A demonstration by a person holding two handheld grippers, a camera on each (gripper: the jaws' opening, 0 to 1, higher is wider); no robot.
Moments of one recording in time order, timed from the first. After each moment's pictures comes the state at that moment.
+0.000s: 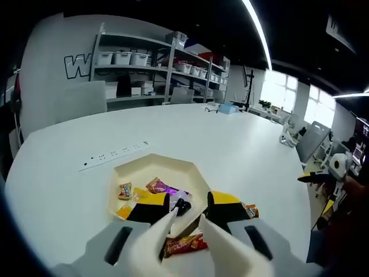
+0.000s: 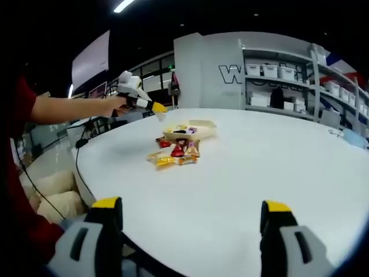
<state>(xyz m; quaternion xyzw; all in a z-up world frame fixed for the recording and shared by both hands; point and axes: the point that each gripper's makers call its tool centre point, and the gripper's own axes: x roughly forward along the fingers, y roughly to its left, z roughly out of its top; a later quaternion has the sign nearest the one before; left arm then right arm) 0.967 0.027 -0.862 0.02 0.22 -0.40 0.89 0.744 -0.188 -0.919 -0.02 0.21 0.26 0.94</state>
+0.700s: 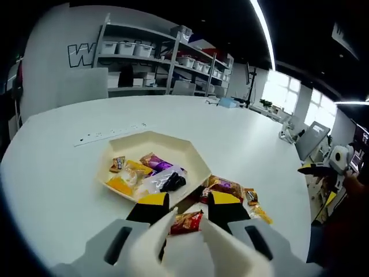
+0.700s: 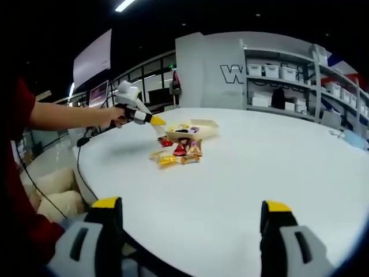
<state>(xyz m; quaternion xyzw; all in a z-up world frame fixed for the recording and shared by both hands) 0.946 0.030 -0.903 0.00 0.25 -0.39 0.88 0.740 -0.186 -0.919 -0.02 0.21 0.26 0.94</state>
